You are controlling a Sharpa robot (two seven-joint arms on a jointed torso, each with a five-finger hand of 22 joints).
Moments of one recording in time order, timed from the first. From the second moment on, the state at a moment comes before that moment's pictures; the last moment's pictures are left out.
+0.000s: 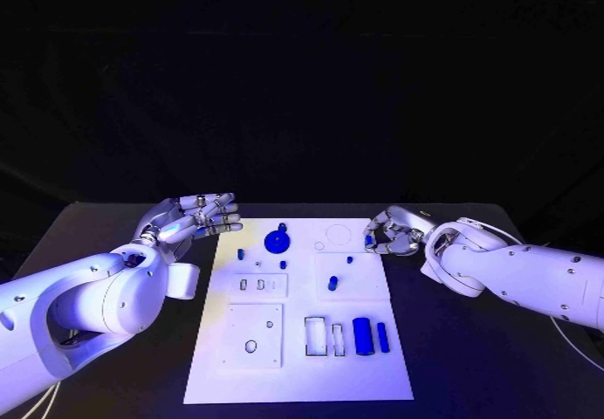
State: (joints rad) left arm 1.23 -0.95 0.01 1.73 0.03 -0.47 0.34; left_hand 1.42 -0.11 0.27 0.25 0.23 0.92 0.22 0.10 0.07 1.00 0.18 0.08 0.07 1.02 0.14 0.14 0.11 0.16 0.79 0.28 0.39 0.19; right arm 1.22 -0.93 -0.11 1.36 -1.23 -0.41 0.05; right_hand 1.44 -0.15 0.11 0.22 0.36 0.99 0.15 0.12 0.21 1.46 0.06 1.43 1.31 1.47 -0.01 1.55 1.31 0.04 1.46 0.10 1.45 1.31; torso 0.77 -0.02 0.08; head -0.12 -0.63
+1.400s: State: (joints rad) left arm 1.23 -0.94 0.00 1.72 0.03 -0.47 0.34; left_hand 1.43 -0.11 0.27 0.25 0.23 0.92 0.22 0.10 0.07 1.00 0.18 0.08 0.07 1.02 0.14 0.14 0.11 0.16 0.79 0.28 0.39 0.19; right arm 1.25 -0.95 -0.10 1.54 -1.29 -0.50 -0.04; right_hand 1.46 -0.08 0.19 0.19 0.35 1.09 0.10 0.17 0.22 1.47 0.02 1.45 1.31 1.47 -0.04 1.57 1.31 0.04 1.46 0.07 1.49 1.31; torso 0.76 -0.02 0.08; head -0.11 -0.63
